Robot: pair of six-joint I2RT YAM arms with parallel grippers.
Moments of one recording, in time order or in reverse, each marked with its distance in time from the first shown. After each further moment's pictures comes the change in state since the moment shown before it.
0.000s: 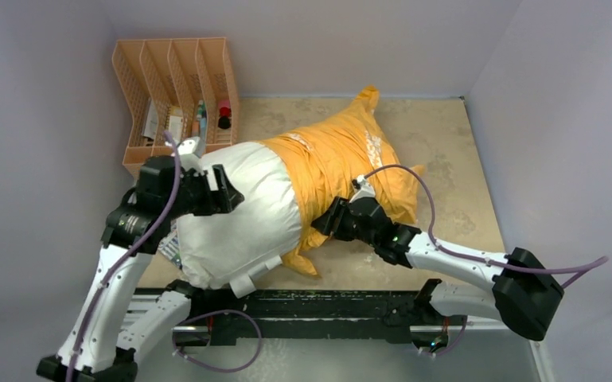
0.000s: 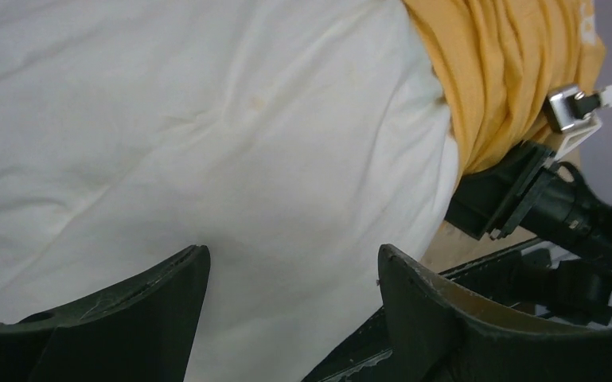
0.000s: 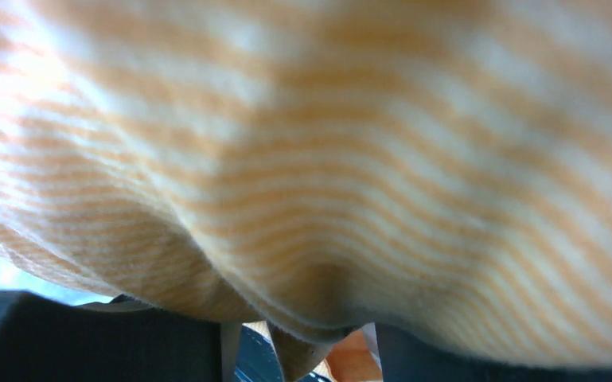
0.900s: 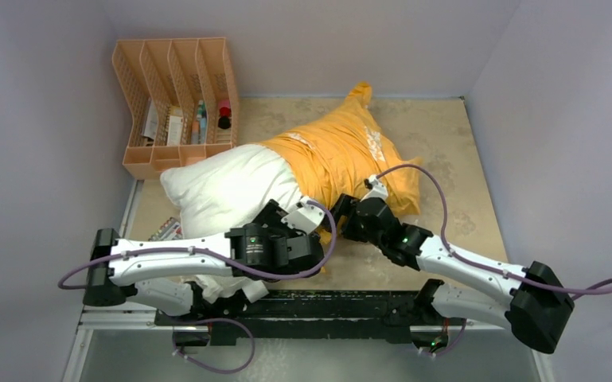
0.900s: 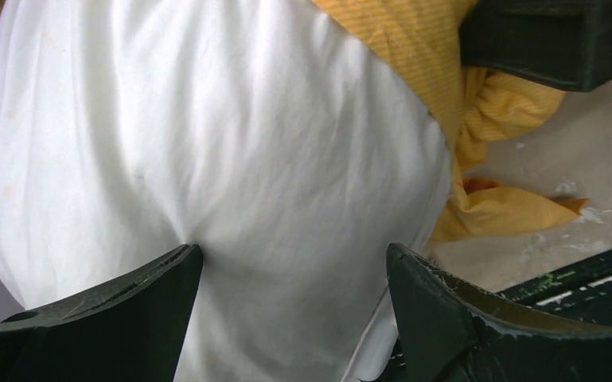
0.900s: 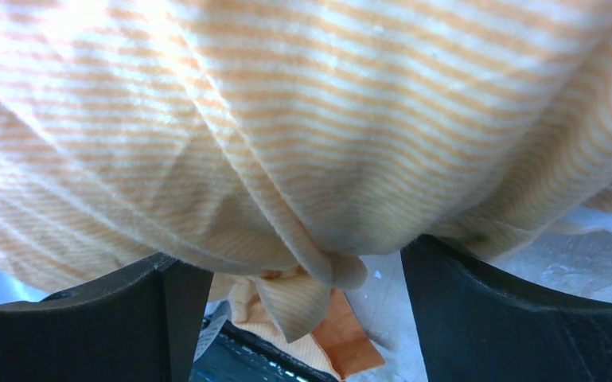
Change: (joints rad) left arm -1.227 0.483 0.084 -0.151 -1.146 -0.141; right arm -0.013 -0.084 0.043 -0.209 0.120 0.007
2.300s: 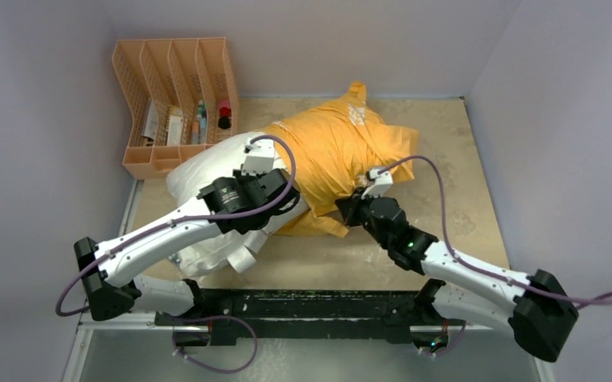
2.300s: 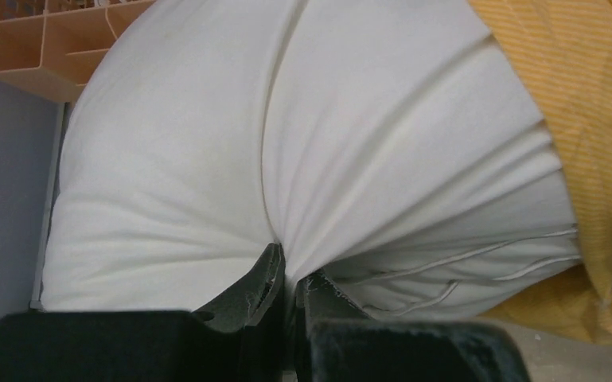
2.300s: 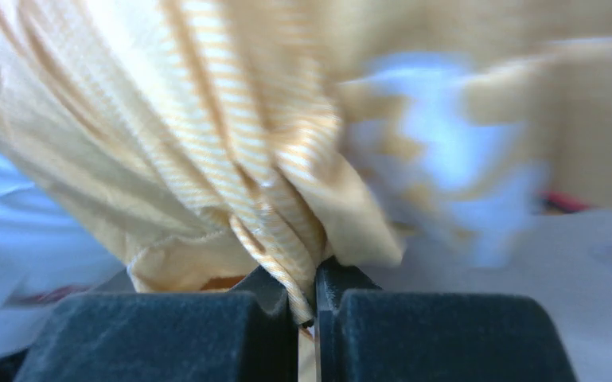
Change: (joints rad) left arm 0.419 0.035 0.141 -0.086 -0.038 -0.188; right arm -0.014 -0.039 -0.098 0.372 0.109 -0.434
